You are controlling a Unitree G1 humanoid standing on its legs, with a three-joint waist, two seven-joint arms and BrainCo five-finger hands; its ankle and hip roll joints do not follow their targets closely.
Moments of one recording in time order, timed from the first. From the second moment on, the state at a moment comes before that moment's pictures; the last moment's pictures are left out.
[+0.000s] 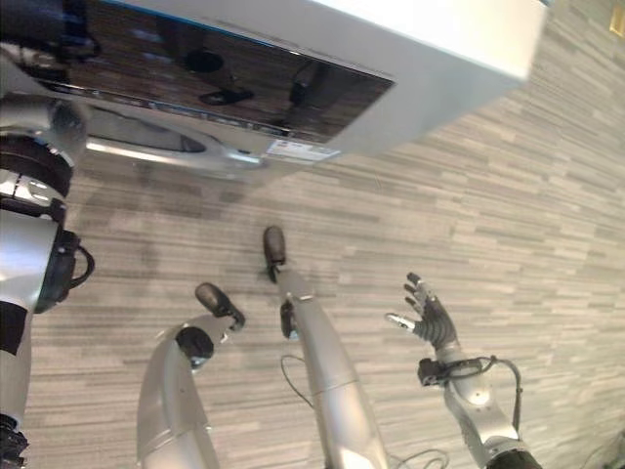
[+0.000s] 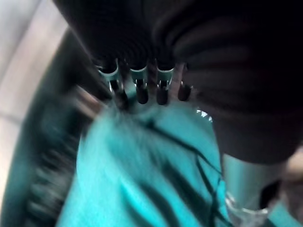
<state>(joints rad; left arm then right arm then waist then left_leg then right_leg) -1.53 0.68 -0.46 1.44 -0.57 -0.07 0.30 0.05 -0.56 0.30 0.27 0.46 -0.35 -0.06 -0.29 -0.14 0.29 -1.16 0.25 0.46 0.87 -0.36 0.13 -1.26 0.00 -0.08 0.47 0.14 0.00</state>
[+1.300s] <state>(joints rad) -0.03 0.22 -0.13 1.34 -0.06 -0.09 0.09 0.04 -0.46 0.00 0.58 0.51 -0.24 -0.09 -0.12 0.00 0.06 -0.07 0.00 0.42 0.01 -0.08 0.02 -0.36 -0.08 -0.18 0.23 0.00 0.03</state>
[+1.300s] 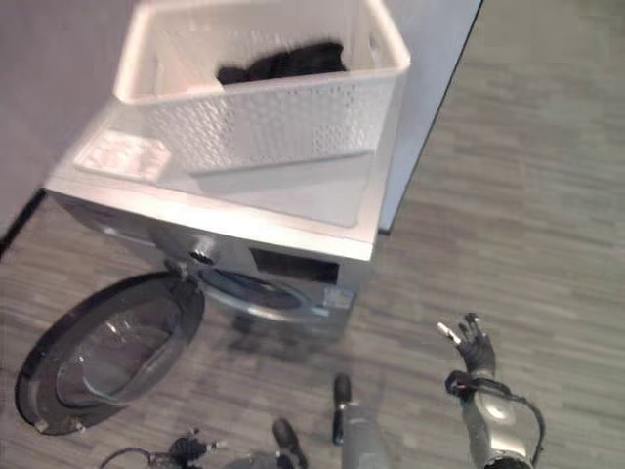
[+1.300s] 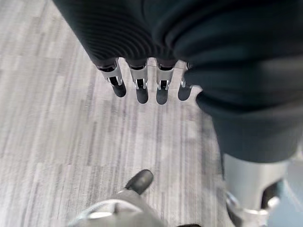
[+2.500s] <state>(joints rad) 0.09 0.26 -0.10 1.39 0.05 -0.10 0.01 -0.87 -1.12 0.57 0.39 -0.07 -0.26 0.00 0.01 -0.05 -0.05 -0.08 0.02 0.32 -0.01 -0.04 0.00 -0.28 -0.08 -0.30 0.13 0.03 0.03</state>
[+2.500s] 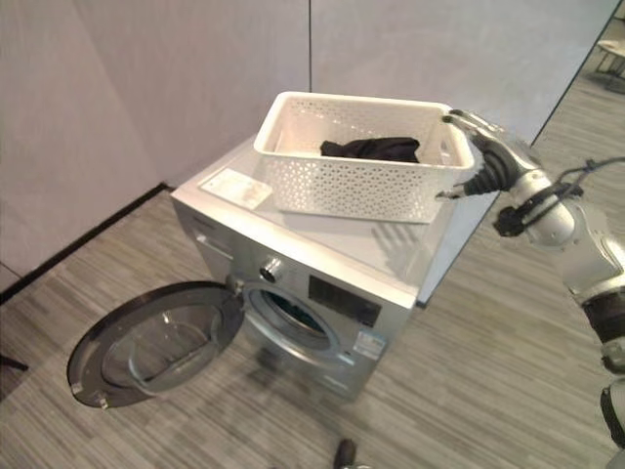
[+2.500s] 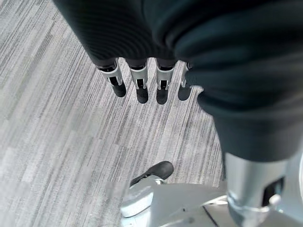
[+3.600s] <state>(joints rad) 0.04 0.27 -0.13 1.39 0.01 -0.05 -0.01 -1.25 -0.83 0.93 0.47 -0.13 -0.06 0.27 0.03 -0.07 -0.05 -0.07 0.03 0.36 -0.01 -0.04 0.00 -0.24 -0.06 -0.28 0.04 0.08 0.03</state>
